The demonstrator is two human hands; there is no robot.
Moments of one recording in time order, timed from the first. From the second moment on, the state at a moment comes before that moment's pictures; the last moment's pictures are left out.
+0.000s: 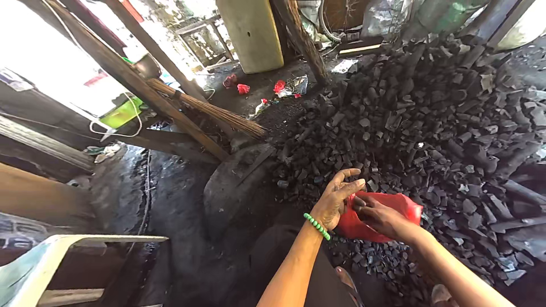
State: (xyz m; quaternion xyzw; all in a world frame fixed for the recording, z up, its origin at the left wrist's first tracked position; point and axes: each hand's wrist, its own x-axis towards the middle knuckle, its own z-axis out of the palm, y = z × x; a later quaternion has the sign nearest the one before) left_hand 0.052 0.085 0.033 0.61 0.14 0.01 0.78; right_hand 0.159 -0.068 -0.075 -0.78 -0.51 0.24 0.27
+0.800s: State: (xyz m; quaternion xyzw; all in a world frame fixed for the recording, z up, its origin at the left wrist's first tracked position) left_hand 0.083 0.047 0.059 0.66 0.07 -0.28 0.70; right_hand 0.183 -0.144 0.066 -0.82 -0.46 -0.01 0.32
